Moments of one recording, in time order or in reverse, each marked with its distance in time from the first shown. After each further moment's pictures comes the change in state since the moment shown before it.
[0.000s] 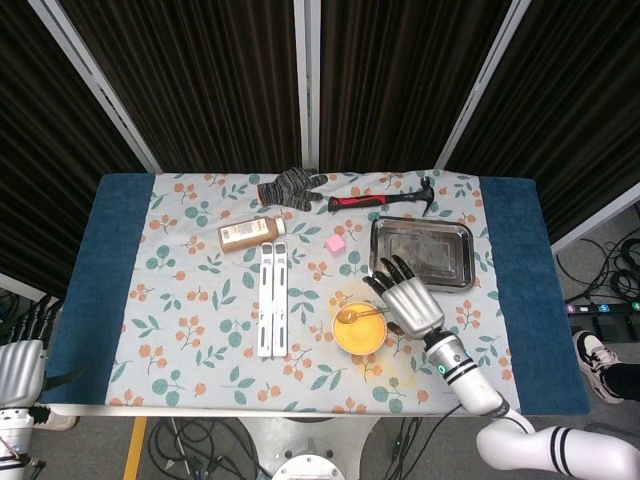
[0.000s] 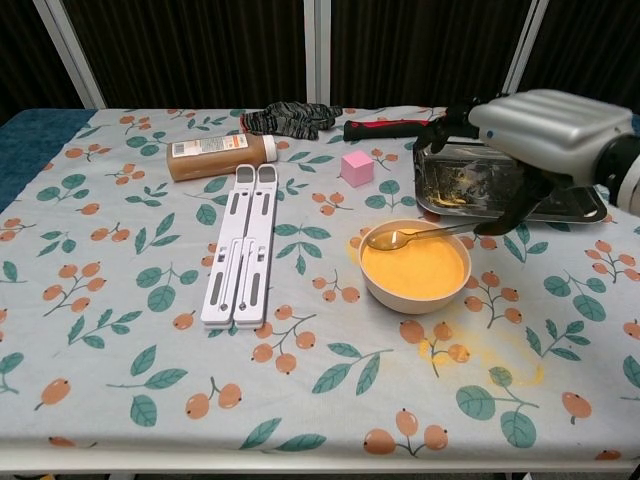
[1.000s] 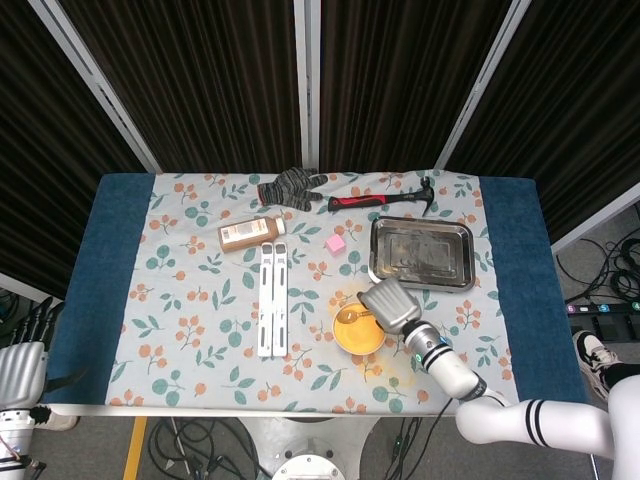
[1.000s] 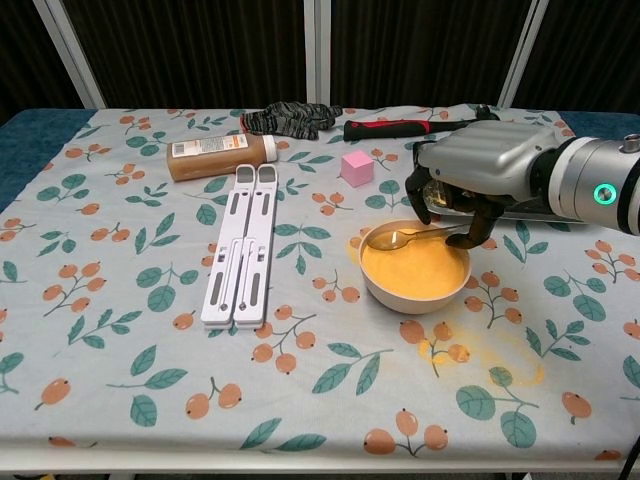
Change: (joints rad) left arm 0.004 -0.011 0.004 0.018 -0.002 -0.013 -0.012; right arm 0.214 -0.049 -0.054 0.041 0.324 -0.147 -0.220
